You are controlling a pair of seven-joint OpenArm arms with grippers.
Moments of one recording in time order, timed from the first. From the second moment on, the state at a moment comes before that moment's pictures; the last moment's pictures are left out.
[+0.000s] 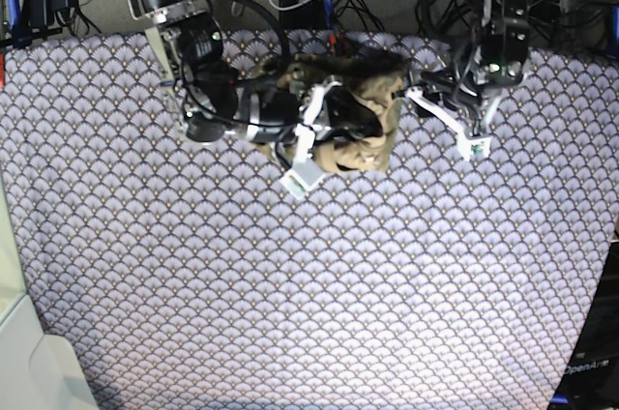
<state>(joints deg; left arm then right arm) 13.7 -10.1 -1.1 102.9 -19.8 7.7 60.8 1.2 1.3 -14.2 85.3 48.6 36.9 -56.3</state>
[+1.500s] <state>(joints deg) 20.7 -16.2 -9.6 109.3 -20.4 7.1 61.1 3.7 20.3 -8.9 92.7 57.2 39.2 -58.6</state>
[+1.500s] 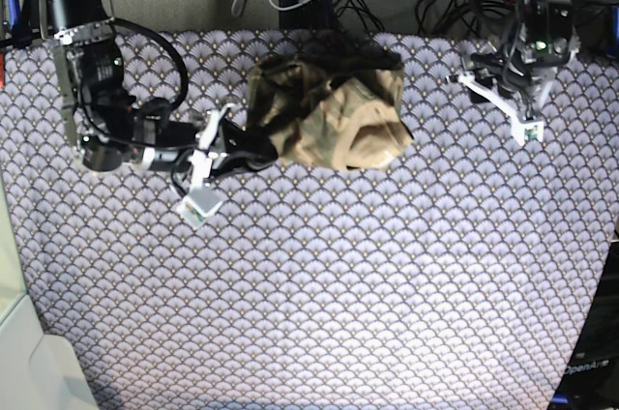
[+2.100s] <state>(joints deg) 19.4 -16.0 -7.0 109.3 -20.6 7.0 60.8 -5.3 12.4 -16.0 97.2 53.5 39.3 -56.2</state>
